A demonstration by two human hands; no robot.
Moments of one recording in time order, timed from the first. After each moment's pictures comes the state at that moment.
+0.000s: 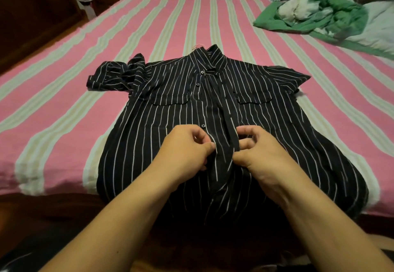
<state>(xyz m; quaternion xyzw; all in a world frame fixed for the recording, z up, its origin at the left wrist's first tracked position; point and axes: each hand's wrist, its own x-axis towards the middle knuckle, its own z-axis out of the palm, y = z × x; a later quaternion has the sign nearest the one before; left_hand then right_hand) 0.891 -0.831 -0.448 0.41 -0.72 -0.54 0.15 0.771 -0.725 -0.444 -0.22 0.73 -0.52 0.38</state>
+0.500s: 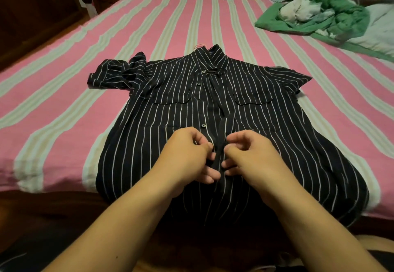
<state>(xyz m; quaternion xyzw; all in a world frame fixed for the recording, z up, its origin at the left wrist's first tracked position) 0.891 -0.821 -0.446 0.43 -0.62 -0.65 0.13 0.780 -0.729 -0.452 -0.23 0.76 -0.51 0.34</state>
